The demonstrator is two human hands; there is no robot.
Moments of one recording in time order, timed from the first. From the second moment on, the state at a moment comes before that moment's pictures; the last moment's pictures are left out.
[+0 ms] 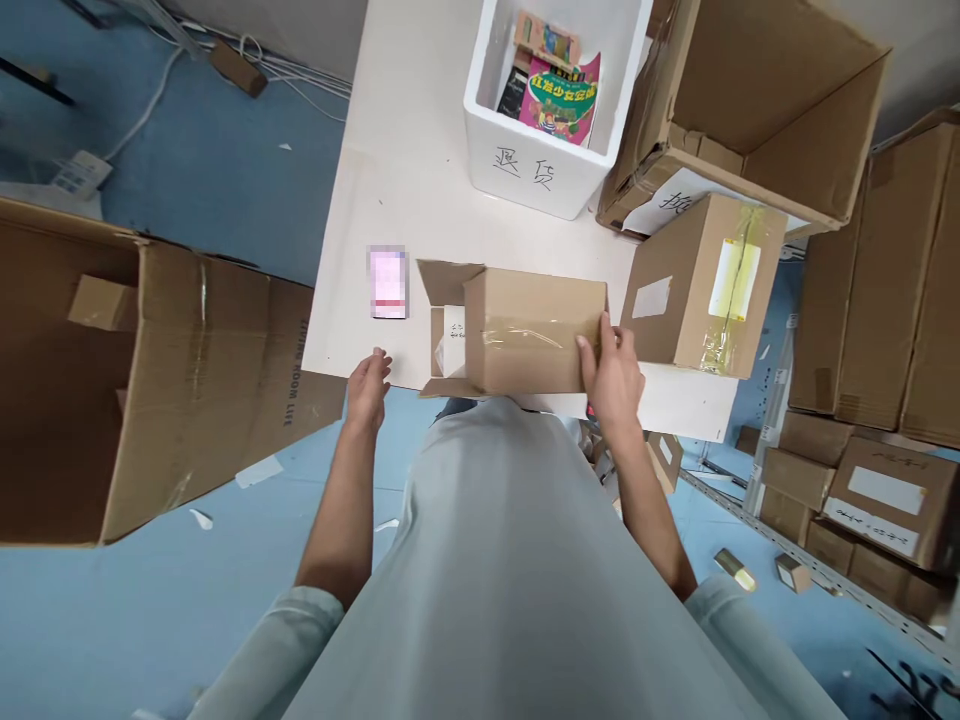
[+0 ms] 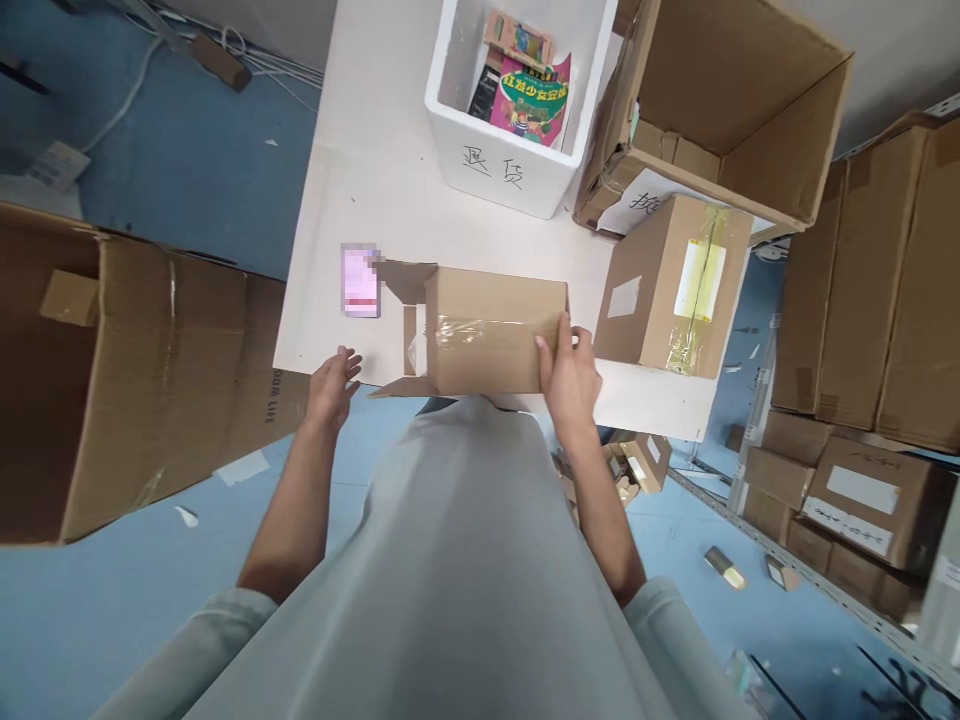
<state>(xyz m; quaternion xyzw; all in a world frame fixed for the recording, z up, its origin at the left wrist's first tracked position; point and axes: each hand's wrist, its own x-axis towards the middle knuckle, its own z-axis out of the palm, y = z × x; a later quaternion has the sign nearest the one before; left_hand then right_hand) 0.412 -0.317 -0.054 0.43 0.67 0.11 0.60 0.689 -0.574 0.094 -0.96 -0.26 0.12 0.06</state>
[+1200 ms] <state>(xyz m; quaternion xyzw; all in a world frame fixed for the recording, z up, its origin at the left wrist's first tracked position) 0.488 -0.296 0.055 0.85 0.38 0.13 0.35 0.684 -0.645 0.030 -0.80 -0.03 0.26 0.55</state>
